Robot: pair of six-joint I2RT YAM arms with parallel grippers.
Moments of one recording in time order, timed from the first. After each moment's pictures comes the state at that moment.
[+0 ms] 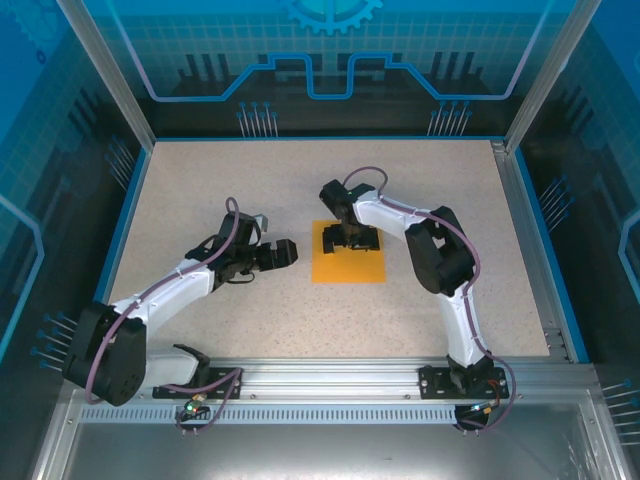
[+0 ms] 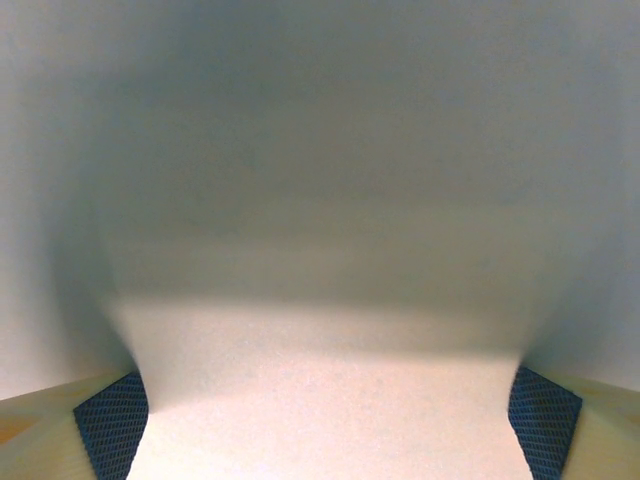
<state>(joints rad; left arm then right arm) -0.36 1.28 0.69 -0.29 0.23 -0.58 0.61 2.19 1.65 -0.96 0.06 0.59</state>
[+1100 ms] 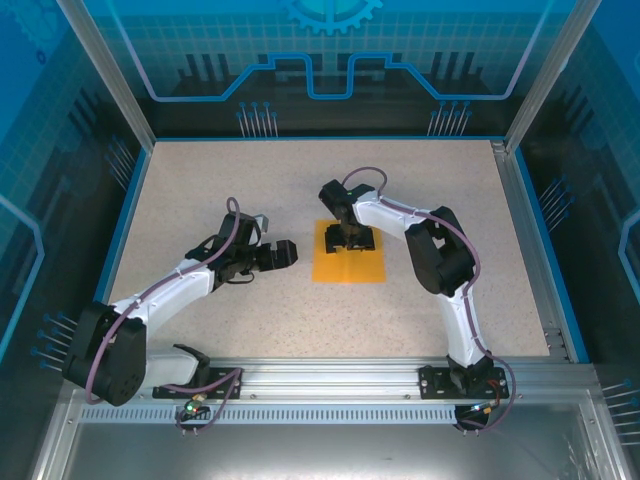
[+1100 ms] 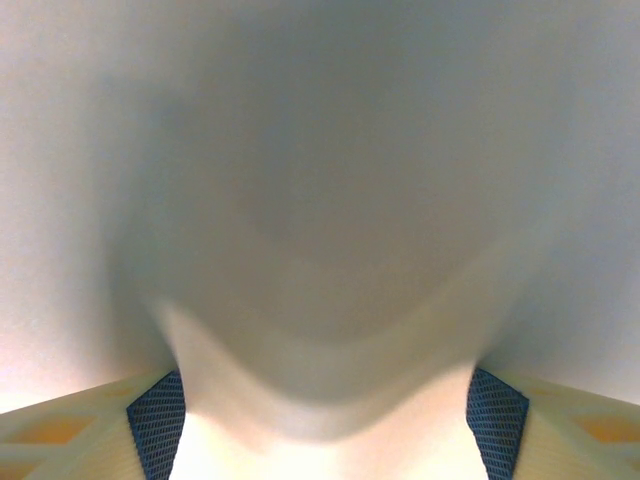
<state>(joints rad) -0.36 1.28 0.69 -0.29 0.23 -0.56 0.61 2.18 1.65 -0.95 0.06 0.57</state>
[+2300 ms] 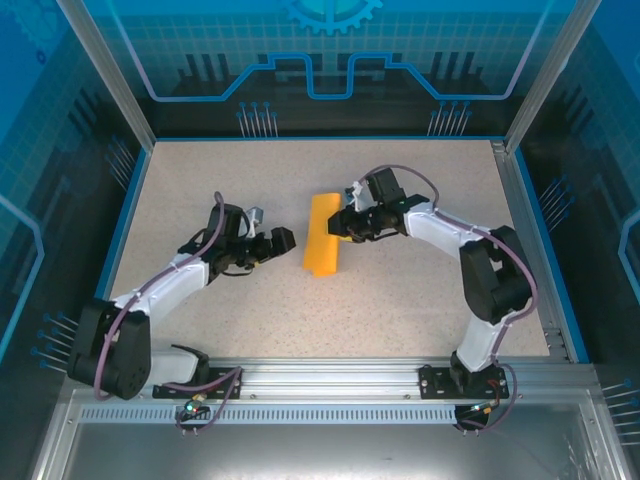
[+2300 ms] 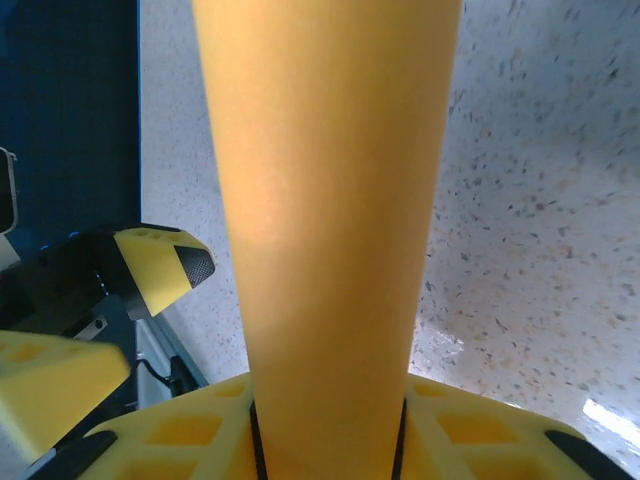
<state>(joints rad) -0.25 1.33 0.72 -0.20 0.52 -0.69 0.45 1.82 1.21 -0.34 -0.72 0.61</state>
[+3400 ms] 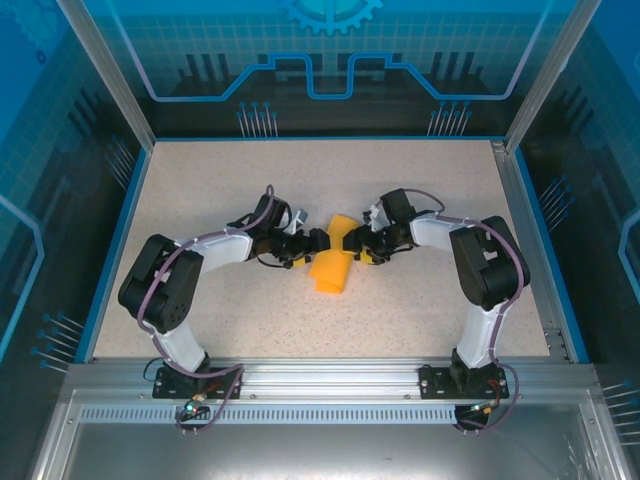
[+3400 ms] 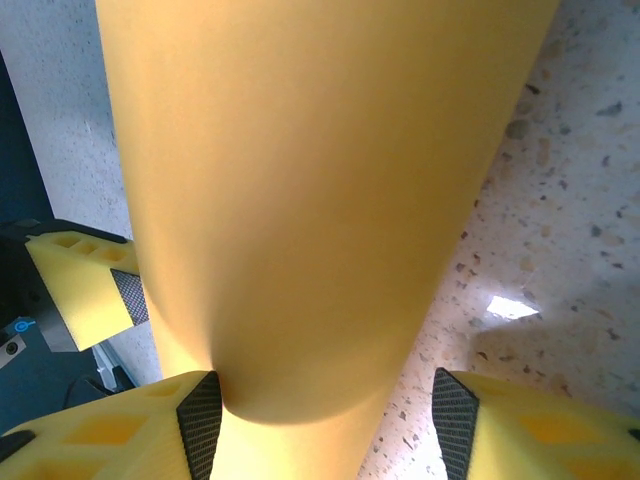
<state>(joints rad) -0.41 1.74 0.95 -0.14 0.66 -0.74 0.35 1.89 1.06 -0.32 -0.71 0.57</state>
